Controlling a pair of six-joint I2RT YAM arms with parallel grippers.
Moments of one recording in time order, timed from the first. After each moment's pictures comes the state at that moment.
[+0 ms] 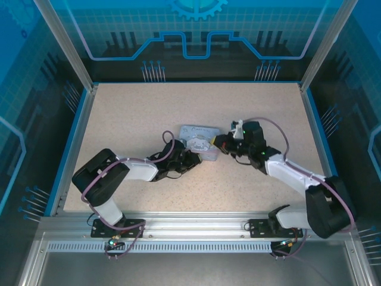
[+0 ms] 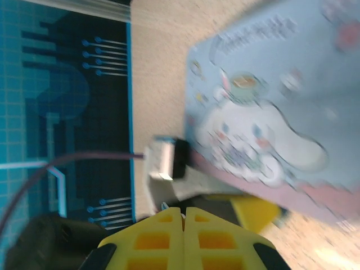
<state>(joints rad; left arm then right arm) -0.67 1.69 0.64 0.41 0.26 -1.22 0.42 1.27 0.63 0.12 -0.52 1.07</state>
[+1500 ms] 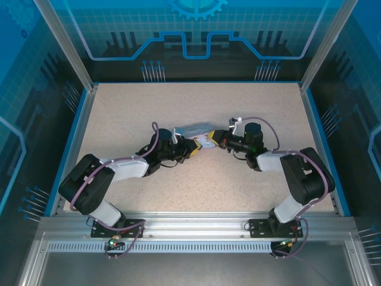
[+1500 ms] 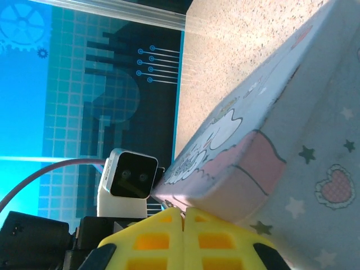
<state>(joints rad) -0.57 1.55 0.66 0.49 0.45 -1.39 0.32 1.62 0.60 0.77 -0.72 1.19</state>
